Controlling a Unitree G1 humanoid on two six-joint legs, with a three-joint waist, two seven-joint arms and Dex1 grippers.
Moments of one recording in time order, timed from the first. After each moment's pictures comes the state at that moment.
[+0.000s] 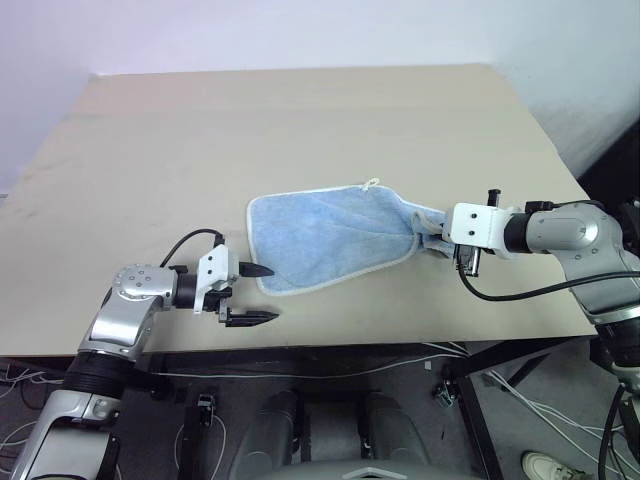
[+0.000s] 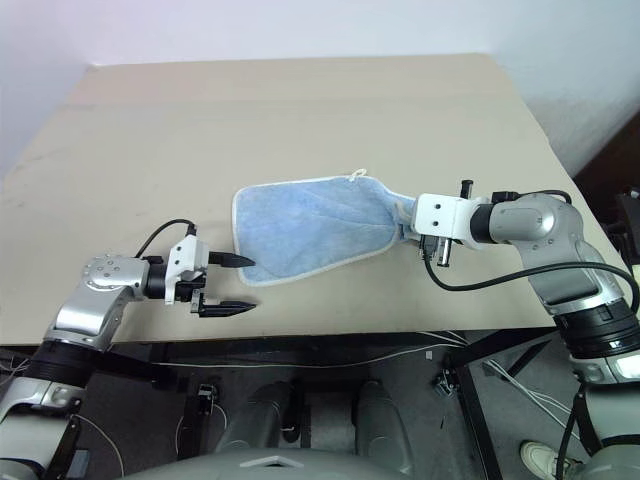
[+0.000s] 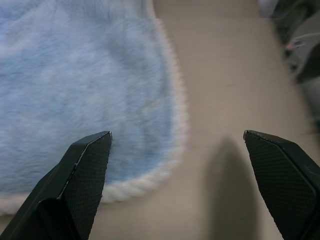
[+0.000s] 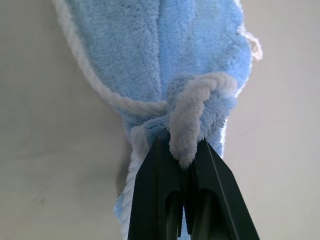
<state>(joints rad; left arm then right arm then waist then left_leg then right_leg) -0.39 0.62 -0.13 0.30 -0.22 -0.07 -1.32 -0.51 -0.94 0.16 -0.03 -0.11 0.14 1.02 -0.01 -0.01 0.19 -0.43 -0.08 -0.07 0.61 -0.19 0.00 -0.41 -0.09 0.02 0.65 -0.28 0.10</state>
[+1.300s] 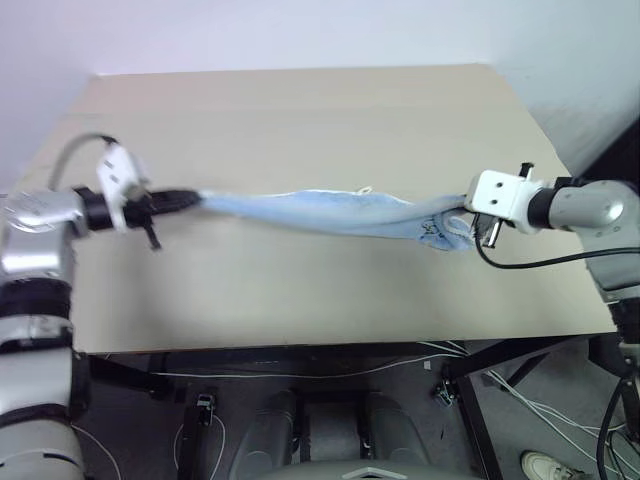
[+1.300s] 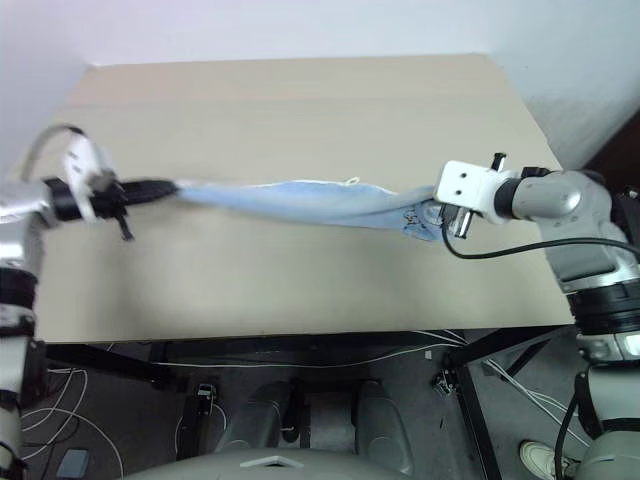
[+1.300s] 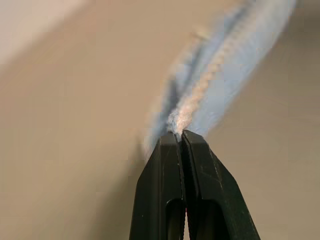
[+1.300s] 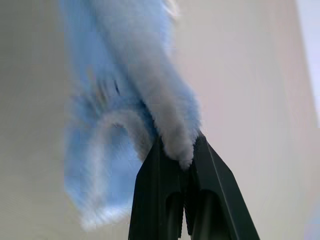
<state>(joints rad) -0.84 0.87 0.09 0.81 -0.28 -0.16 -1.32 -0.65 -0.96 0.12 0.19 -0.14 0.07 0.97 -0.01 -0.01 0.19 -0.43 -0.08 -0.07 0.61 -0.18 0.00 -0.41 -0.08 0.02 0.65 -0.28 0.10</state>
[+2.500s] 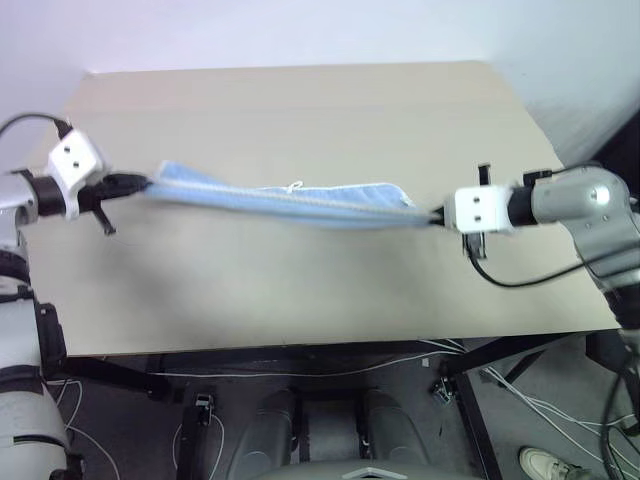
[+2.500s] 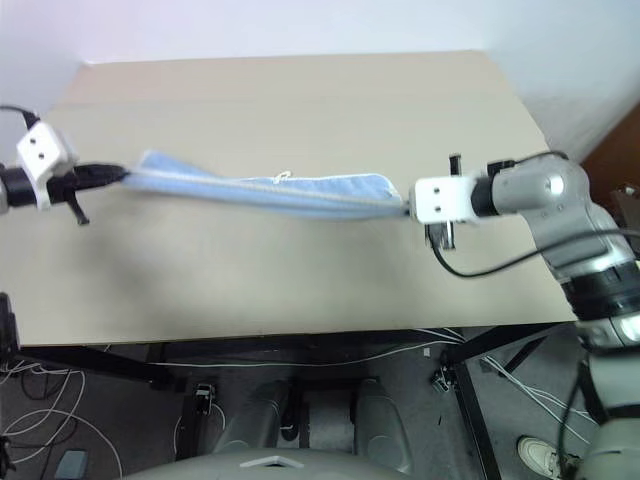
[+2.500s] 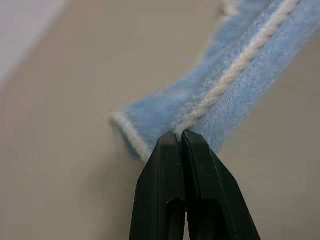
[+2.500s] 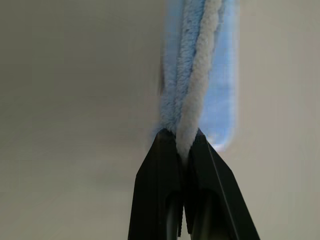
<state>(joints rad) -0.96 0.97 0.07 1.22 -0.06 -0.45 -1.37 -0.63 -1.04 0.24 0.01 -0.01 -0.01 1.19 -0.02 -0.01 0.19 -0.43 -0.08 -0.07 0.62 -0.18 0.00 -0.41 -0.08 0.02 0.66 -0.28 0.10</state>
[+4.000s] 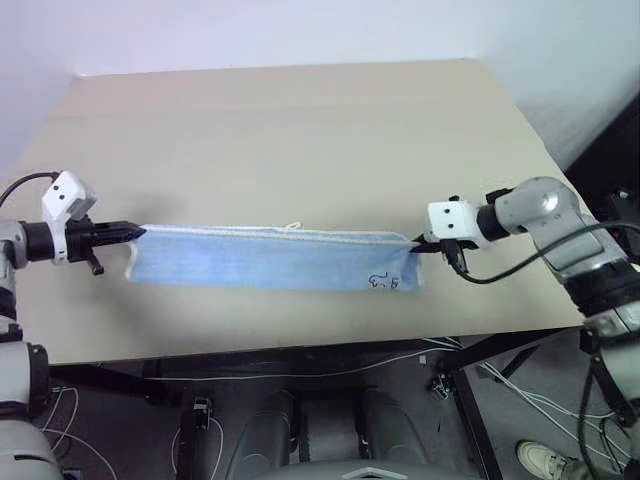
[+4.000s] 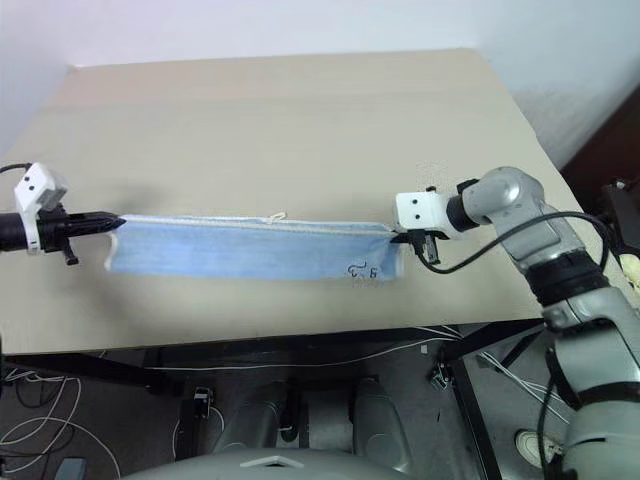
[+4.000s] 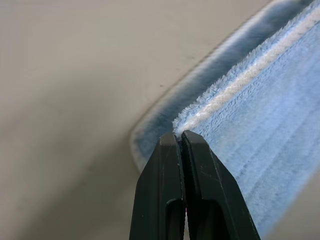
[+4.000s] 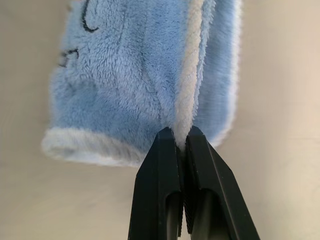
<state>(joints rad) -0.83 0.98 0.01 1.14 -0.15 -0.07 -1.33 -0.88 -0.83 0.45 0.48 -0.06 -0.06 1.30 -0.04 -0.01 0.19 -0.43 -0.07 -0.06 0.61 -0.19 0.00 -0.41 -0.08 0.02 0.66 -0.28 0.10</state>
